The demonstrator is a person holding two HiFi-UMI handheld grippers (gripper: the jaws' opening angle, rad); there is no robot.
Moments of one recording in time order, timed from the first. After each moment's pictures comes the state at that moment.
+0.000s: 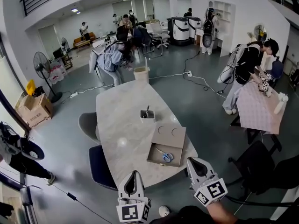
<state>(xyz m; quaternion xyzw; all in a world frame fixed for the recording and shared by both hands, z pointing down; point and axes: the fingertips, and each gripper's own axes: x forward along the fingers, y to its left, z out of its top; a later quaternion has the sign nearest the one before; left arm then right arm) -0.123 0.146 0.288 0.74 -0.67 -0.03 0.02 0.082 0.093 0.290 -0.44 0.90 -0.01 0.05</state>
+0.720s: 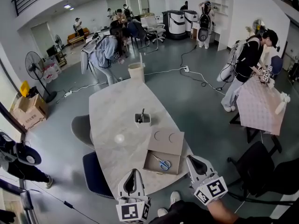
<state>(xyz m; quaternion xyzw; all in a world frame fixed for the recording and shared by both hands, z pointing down) -0.111 0.045 0.289 0.75 -0.66 -0.02 0.02 0.090 -0.002 0.295 -0.45 0.89 -0.02 0.04</state>
